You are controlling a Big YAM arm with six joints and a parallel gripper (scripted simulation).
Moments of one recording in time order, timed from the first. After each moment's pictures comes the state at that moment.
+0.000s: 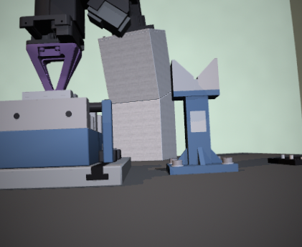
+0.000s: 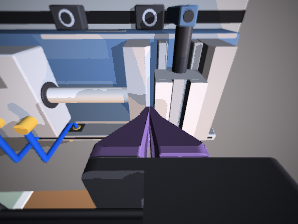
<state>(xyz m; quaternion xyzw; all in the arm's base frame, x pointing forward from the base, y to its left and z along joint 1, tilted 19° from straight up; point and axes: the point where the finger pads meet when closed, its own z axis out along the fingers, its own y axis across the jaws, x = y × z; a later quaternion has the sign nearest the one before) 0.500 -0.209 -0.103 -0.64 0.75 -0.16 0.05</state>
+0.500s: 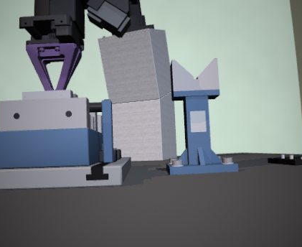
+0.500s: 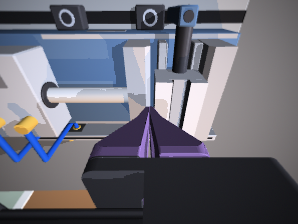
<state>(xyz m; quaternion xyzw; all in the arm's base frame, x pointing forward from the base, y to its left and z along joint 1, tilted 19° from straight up) 0.500 -0.209 -0.103 -0.64 0.75 -0.16 0.05</state>
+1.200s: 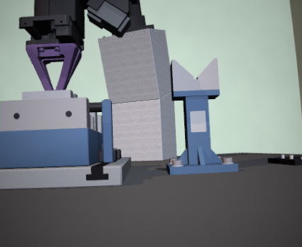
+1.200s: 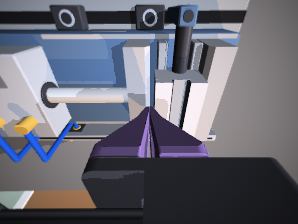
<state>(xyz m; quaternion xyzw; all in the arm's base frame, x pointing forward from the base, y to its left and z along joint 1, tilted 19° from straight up) 0.501 -0.209 -0.103 -0.64 0.75 -0.15 0.05</state>
